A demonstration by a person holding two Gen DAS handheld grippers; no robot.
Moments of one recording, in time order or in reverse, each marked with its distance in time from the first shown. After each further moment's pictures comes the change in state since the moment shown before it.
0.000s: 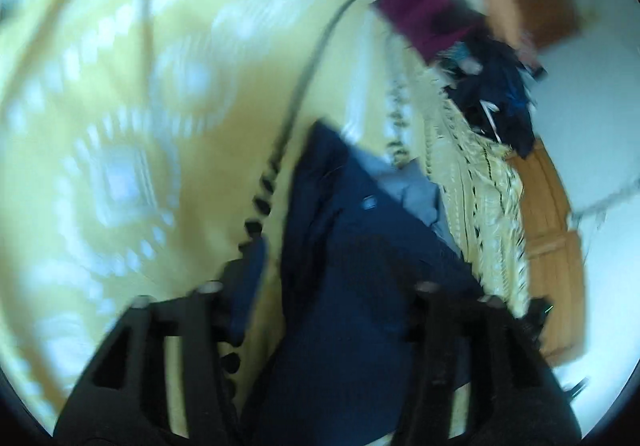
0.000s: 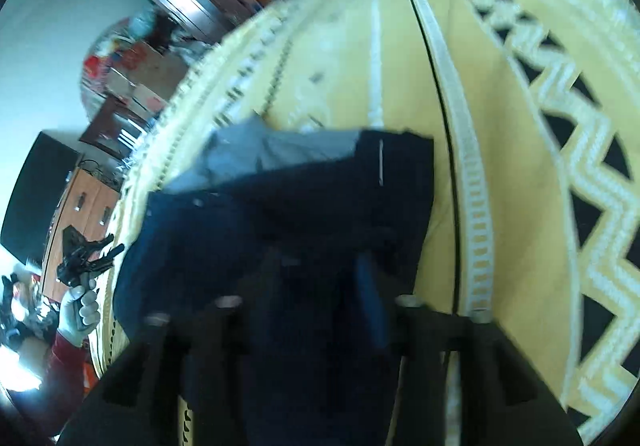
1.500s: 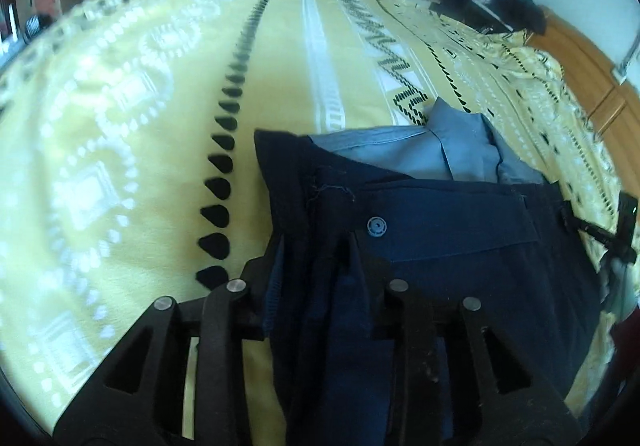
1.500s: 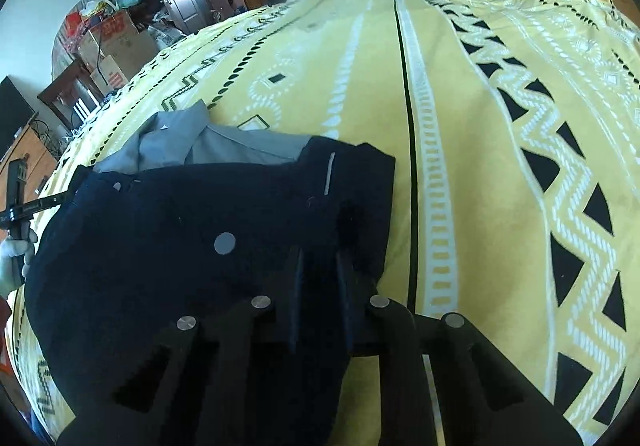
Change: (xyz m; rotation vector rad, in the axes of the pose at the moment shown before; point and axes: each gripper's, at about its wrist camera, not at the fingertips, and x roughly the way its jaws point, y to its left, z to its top) left arm 0.094 -0.056 0.023 0.432 0.059 0.229; right arm 0.052 -0.012 -0.009 -0.163 -0.043 -0.242
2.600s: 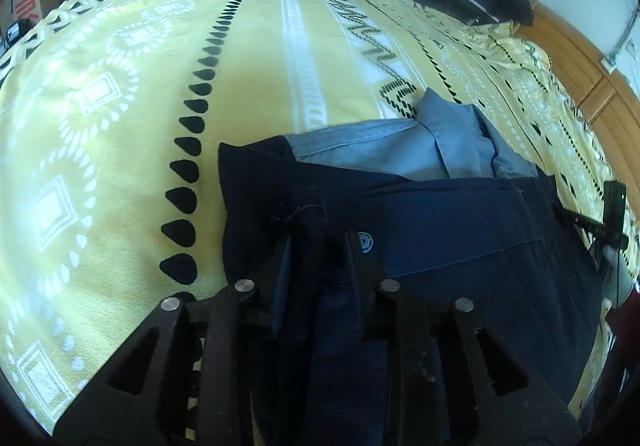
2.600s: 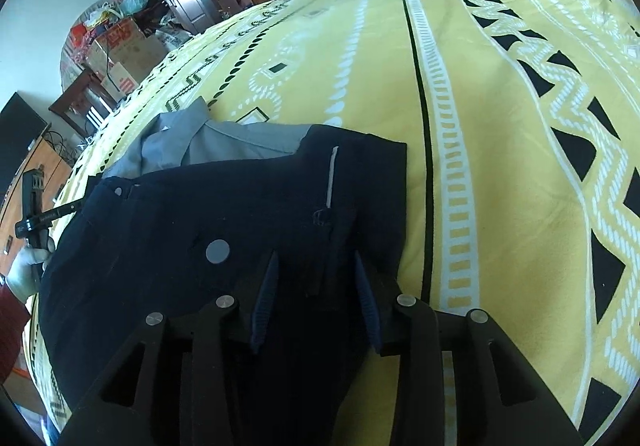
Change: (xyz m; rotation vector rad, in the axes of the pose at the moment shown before) left arm 0.031 0.002 0.007 0.013 0.031 -0.074; right arm 0.024 -0.013 0.001 0.036 0.019 0.074
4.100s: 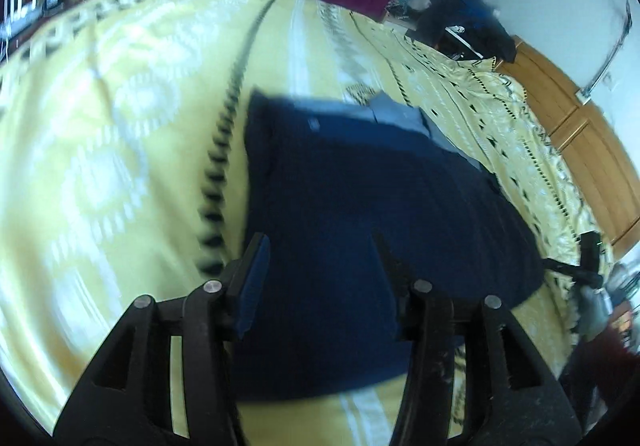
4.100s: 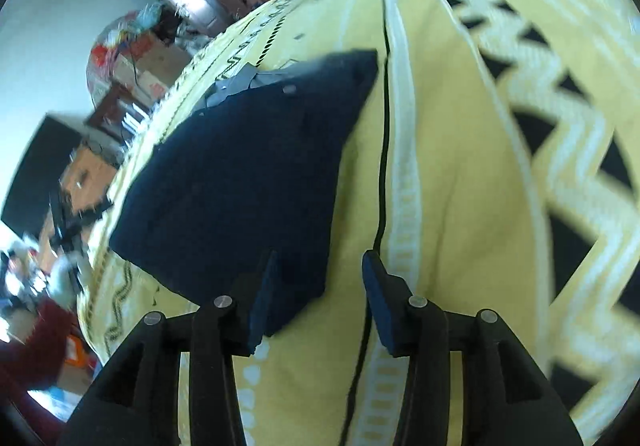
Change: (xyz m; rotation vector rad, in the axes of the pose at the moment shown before) left arm -0.107 -0.008 -0.102 -0.127 -0.091 -0.081; right arm -0.117 -0.014 -0.120 0.152 0.031 0.189
